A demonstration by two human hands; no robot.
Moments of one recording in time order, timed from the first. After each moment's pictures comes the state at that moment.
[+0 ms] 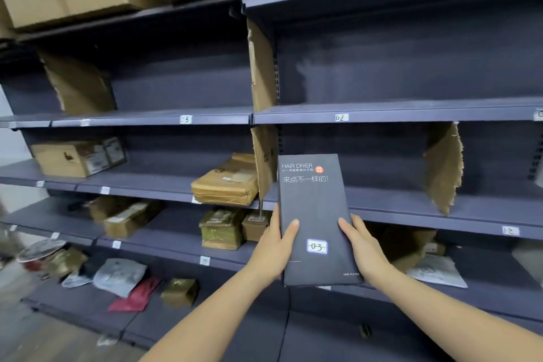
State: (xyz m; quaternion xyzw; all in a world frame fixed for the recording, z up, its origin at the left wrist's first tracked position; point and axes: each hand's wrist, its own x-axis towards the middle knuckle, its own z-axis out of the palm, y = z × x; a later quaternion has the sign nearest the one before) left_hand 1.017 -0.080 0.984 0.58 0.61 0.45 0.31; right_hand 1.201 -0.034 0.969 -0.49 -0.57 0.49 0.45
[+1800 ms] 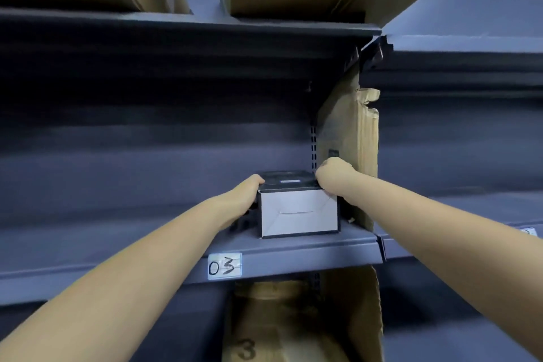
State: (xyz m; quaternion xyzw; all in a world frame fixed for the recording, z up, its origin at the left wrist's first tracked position) left_hand 0.645 0.338 1.234 0.64 0.55 0.39 0.37; right_hand 0.816 0.301 1.265 -0.73 -0.66 -0.02 0.20
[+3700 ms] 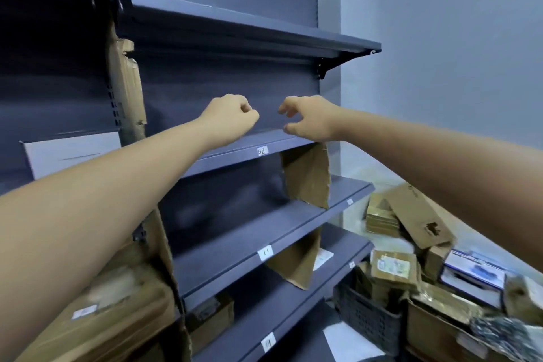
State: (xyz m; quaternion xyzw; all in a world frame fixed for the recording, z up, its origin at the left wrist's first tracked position) left_hand 0.896 0.126 1.251 0.89 0.29 0.34 0.10; right_hand 1.047 0.028 1.244 -0.77 -0.59 -0.13 0.22
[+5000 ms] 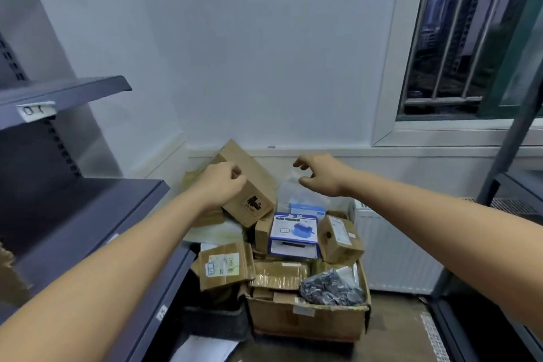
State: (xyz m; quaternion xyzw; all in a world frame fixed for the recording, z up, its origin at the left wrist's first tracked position) left_hand 1.508 0.032 1.032 0.97 0.03 0.06 0.23; right_hand 1.562 -0.191 1.027 -0.95 -0.25 0.01 0.17
